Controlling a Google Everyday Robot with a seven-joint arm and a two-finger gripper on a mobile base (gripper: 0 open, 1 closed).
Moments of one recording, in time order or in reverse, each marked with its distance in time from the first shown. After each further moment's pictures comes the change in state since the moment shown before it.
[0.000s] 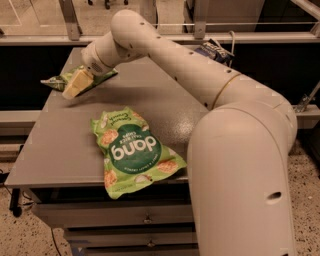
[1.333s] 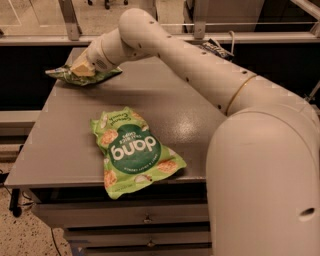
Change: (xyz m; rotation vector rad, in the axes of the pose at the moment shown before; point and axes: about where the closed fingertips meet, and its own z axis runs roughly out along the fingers) arm -0.011 -0.006 -0.024 0.072 -0.049 -0.005
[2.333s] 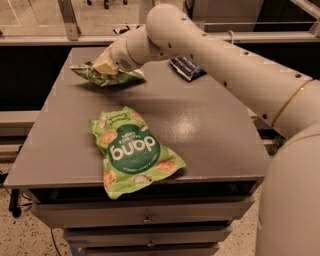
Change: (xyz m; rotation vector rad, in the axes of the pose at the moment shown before) arm 0.021 0.002 -0.077 0.091 0.041 -0.009
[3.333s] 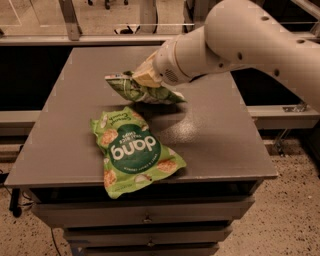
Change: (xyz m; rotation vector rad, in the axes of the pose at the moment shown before) arm 0.031 0.056 -0.146 0.106 0.118 0.081
